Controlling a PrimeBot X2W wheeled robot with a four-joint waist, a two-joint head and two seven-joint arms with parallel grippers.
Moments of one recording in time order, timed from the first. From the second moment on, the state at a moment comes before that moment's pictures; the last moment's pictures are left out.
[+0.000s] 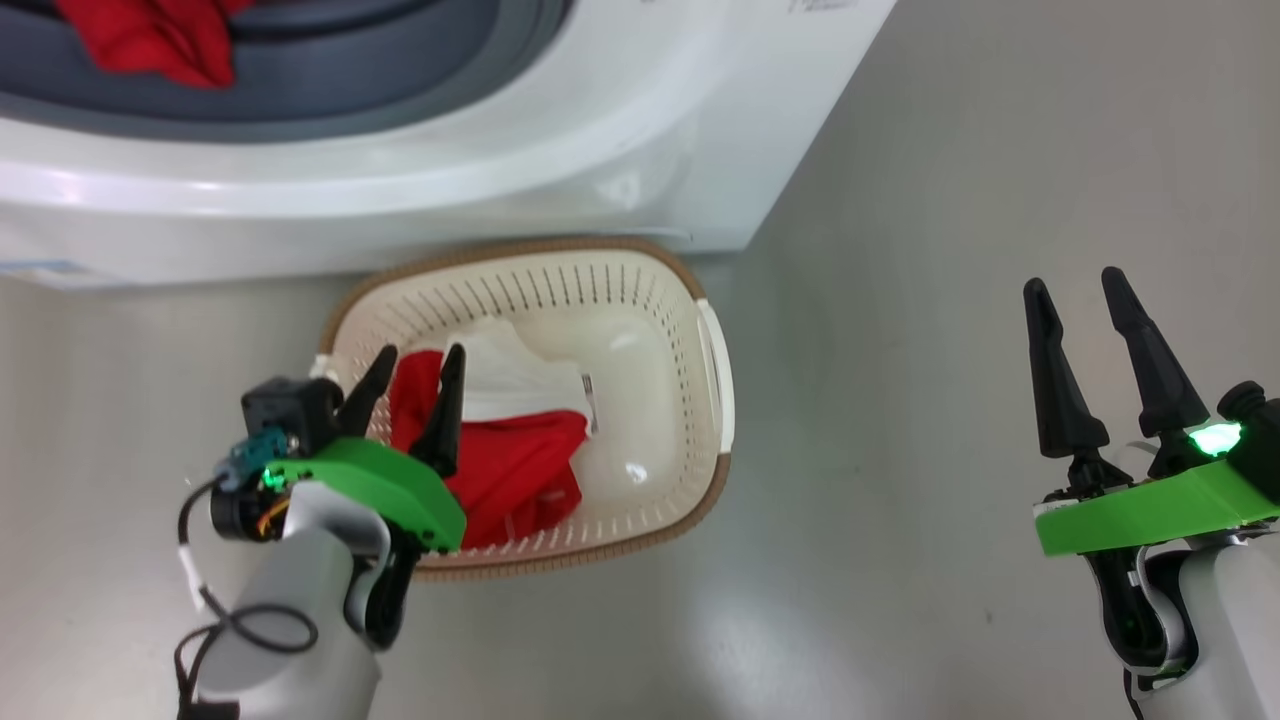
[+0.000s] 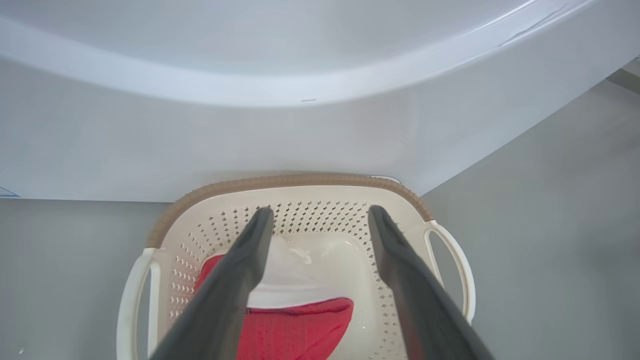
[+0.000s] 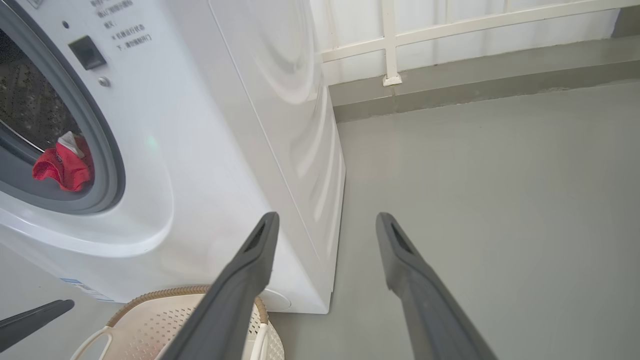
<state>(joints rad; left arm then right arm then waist) -0.68 0.05 -0.26 0.89 -0.49 -0.13 -0.25 -0.24 -0.16 0.02 0.14 0.48 0.12 -0.26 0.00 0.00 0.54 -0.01</state>
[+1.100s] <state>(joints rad) -0.15 0.05 -0.04 0.32 -0.23 -0.13 -0.25 0.03 -0.19 0.03 0.17 0.49 0.12 -0.26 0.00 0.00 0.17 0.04</state>
